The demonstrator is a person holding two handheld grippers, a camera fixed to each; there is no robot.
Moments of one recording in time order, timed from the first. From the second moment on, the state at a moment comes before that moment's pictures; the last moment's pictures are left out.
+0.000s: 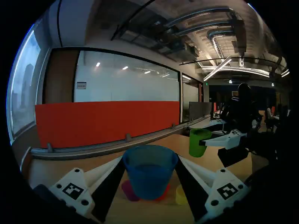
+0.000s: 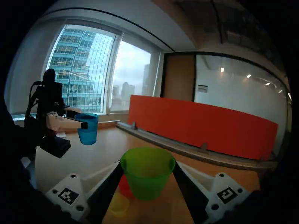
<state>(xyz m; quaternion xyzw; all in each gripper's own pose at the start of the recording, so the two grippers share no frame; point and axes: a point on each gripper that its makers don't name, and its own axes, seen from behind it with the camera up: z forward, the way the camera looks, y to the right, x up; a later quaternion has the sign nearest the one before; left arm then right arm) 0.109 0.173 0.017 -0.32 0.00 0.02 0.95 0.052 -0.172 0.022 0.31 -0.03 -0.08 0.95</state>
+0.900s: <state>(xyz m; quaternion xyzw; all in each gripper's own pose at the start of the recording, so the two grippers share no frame) 0.140 0.175 0.005 -0.32 0.06 0.10 0.94 0.052 -0.214 0.000 0.36 -0.02 -0.07 0.93</state>
